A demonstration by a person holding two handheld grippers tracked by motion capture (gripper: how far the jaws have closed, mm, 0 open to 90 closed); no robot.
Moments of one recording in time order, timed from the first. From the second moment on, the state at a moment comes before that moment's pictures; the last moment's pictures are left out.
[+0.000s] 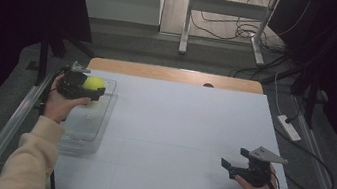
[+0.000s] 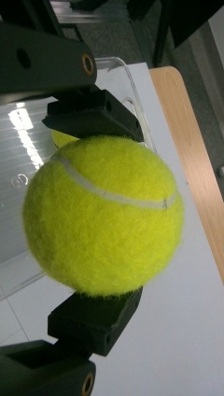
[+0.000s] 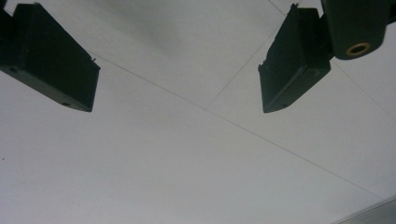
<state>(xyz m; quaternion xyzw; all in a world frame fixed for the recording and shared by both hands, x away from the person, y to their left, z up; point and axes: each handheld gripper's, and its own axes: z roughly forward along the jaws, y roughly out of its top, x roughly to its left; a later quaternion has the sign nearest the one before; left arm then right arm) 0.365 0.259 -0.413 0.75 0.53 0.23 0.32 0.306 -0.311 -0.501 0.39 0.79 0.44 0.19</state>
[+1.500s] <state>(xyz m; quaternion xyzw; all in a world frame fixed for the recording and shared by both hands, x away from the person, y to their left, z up) 0.369 0.285 -0.466 0.76 0.58 0.19 0.23 0.308 -0.310 -0.505 0.39 0.79 0.43 0.18</state>
